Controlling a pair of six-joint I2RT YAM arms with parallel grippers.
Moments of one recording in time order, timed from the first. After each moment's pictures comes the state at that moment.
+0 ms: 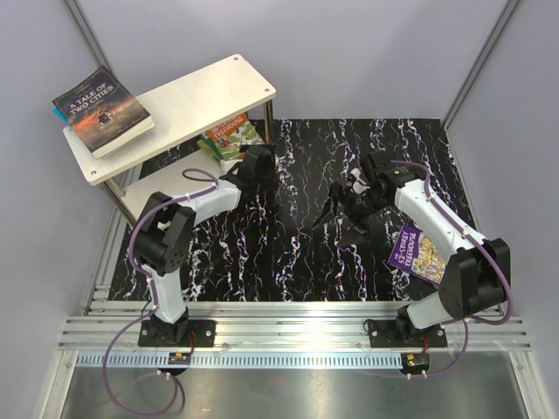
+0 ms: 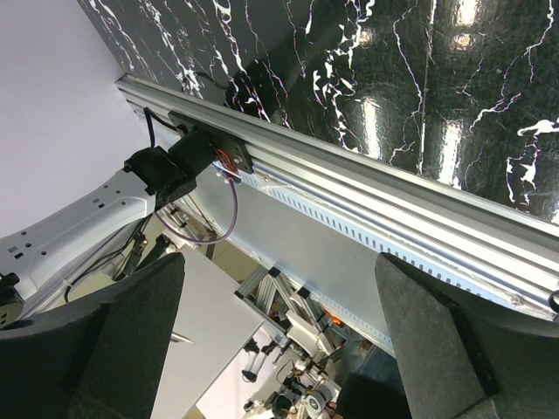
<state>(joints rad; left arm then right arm) -0.54 1.88 1.25 0.04 -0.34 -1.95 0.34 1.48 1.22 -1.02 -0.70 0.67</state>
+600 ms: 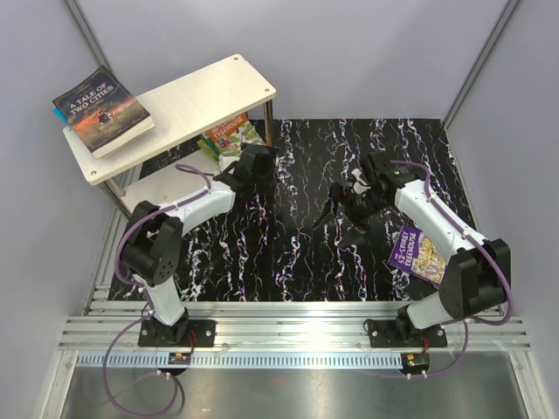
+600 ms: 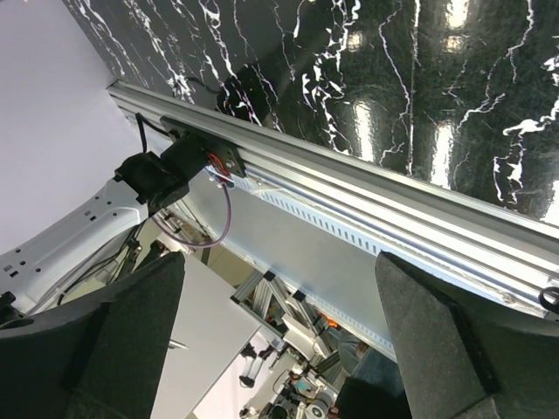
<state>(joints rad) -0.56 1.77 1.23 -0.08 -0.31 -1.81 0.34 1.48 1.22 -1.02 -0.68 0.67</state>
